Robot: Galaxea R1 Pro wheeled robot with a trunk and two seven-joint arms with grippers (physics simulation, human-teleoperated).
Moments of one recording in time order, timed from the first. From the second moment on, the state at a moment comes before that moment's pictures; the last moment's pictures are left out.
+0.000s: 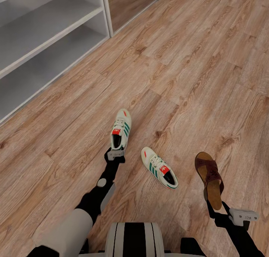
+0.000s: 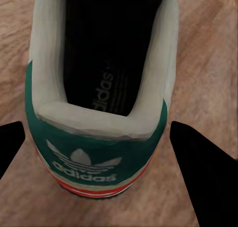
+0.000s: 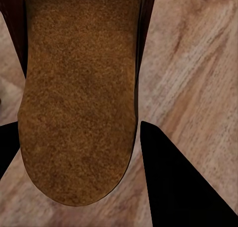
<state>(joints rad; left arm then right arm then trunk) -0.73 -0.17 -0.21 -0.66 0.15 -0.43 0.06 0.09 -0.03 -0.35 -1.53 0.04 -0.06 0.16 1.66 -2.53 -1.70</state>
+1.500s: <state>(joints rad) -0.62 -0.16 -0.24 -1.03 0.15 -0.12 0.06 0.09 0.00 -0.35 -1.54 0.04 -0.07 0.16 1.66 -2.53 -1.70</state>
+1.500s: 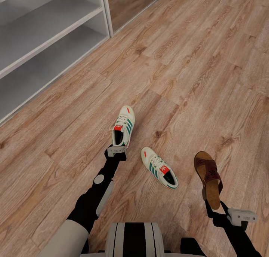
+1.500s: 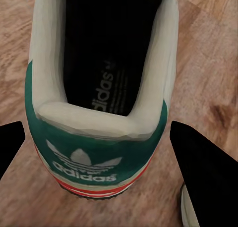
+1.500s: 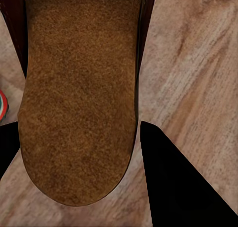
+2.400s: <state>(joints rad) -0.45 -0.02 -0.24 -1.27 0.15 -0.01 0.06 0.09 0.00 -0.36 -1.54 0.04 -0.06 0.17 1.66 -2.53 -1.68</state>
